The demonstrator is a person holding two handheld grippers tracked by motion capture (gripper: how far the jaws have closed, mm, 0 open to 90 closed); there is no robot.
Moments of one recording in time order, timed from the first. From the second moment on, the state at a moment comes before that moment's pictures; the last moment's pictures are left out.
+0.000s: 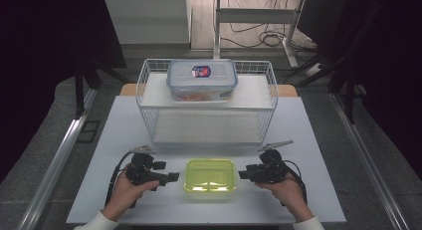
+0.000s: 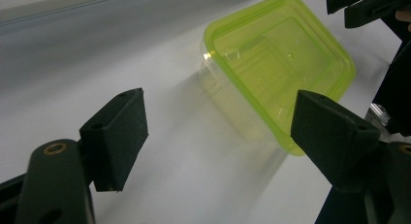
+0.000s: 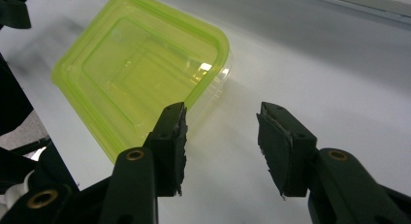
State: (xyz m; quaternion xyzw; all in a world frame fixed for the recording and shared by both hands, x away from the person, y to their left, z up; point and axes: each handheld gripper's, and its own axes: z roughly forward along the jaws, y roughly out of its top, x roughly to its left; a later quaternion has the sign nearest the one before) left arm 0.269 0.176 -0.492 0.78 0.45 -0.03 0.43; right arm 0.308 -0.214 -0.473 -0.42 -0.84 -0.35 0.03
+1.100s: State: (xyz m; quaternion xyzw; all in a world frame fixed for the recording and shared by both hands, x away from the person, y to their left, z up) left arm 0.286 0.138 -0.517 0.77 0.46 -0.12 0.42; right arm 0.312 -0.187 -0.492 -0.43 -0.83 -0.35 0.07
